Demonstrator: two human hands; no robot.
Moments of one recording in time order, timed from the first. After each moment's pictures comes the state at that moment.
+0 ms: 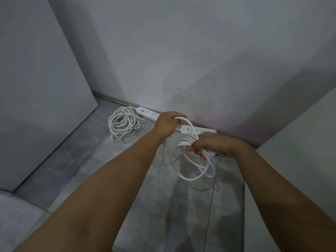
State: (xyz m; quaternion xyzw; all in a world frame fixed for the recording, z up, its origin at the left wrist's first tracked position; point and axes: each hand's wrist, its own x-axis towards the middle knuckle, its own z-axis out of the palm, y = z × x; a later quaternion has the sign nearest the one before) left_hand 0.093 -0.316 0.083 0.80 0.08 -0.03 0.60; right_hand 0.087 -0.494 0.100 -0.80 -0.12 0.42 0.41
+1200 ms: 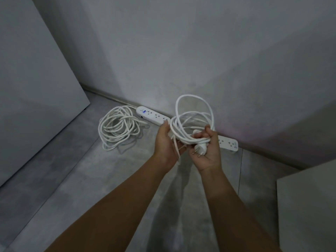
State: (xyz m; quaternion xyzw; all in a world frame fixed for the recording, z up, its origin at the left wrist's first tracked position) left_hand 0.149 -0.298 -0.030 0.37 0.25 -0.10 0.89; right_hand 0.173 -0.410 -0.041 -0.22 0.20 0.14 0.94
